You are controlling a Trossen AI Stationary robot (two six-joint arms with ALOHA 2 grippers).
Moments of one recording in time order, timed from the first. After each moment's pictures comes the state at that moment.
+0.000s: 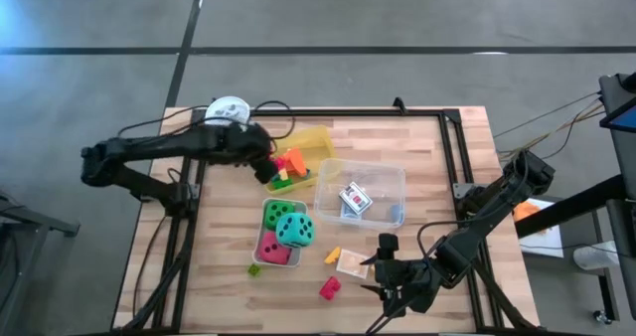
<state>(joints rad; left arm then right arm) 0.20 1.27 1.11 -0.96 -0.36 -0.44 0.76 1.59 1.15 -0.38 0.58 0.56</state>
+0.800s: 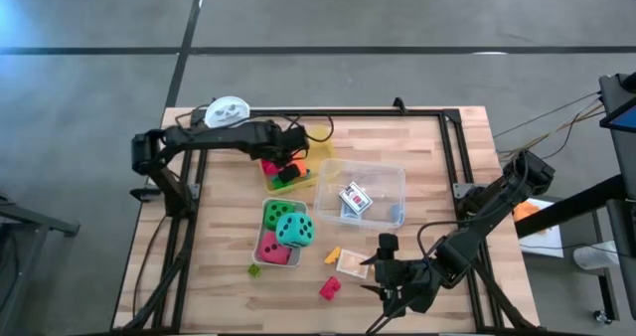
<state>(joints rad) 0.28 1.70 1.30 -0.94 -0.36 -0.15 0.76 1.59 1.15 -0.38 0.58 0.56</state>
